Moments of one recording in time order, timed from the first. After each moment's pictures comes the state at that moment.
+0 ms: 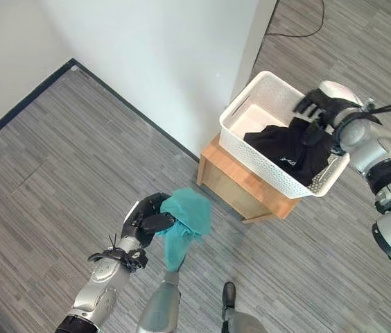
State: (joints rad) left arm 0.00 0.49 -0.30 0.11 -0.78 -0.10 -0.04; right arm -1.27 -0.82 0.89 0.92 -0.05 -0.01 0.04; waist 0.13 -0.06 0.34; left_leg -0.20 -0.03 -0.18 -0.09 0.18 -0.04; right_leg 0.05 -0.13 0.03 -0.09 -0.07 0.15
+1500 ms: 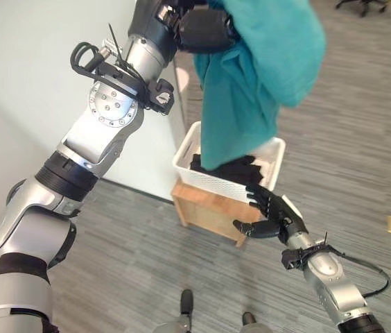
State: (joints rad) left arm -1.19 0.67 -0.62 0.36 -0.62 -0.22 0.12; right arm 0.05 -0.49 0.19 0.06 0.41 -0.01 0.11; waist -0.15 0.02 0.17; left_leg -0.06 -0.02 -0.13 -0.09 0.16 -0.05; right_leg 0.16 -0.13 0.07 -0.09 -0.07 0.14
